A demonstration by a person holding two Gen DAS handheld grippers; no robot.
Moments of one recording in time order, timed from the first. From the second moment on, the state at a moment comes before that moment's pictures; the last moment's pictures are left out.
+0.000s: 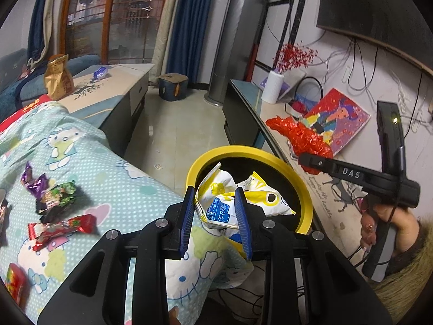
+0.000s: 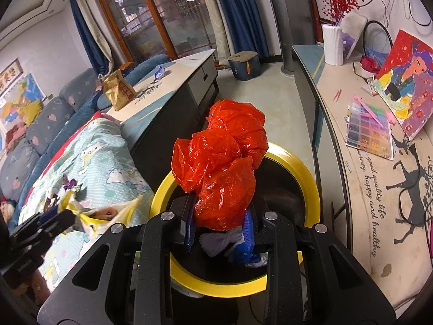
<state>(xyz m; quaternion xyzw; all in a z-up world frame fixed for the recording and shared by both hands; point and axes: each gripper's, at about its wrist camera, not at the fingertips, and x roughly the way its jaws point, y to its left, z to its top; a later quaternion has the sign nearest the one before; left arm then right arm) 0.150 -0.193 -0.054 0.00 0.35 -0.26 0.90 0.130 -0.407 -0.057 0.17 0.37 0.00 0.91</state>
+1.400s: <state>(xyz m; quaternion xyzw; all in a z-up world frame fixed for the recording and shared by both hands) 0.139 -0.126 -0.037 -0.04 0.30 -0.17 0.94 0.123 -0.352 -0.032 0.15 0.34 0.06 0.93</state>
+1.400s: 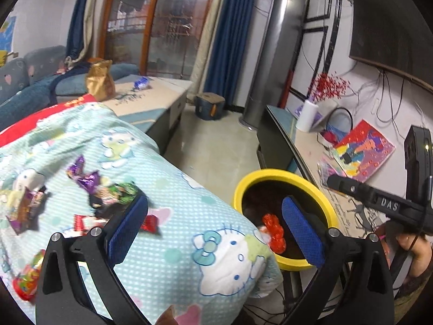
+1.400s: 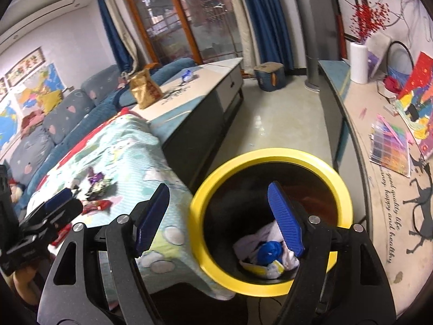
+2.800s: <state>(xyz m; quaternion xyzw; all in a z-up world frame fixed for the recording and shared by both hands) 0.108 0.039 -0.020 -0.08 0.26 0.00 0.96 0.127 -0.171 -0.019 0.01 0.35 0.27 0.90</state>
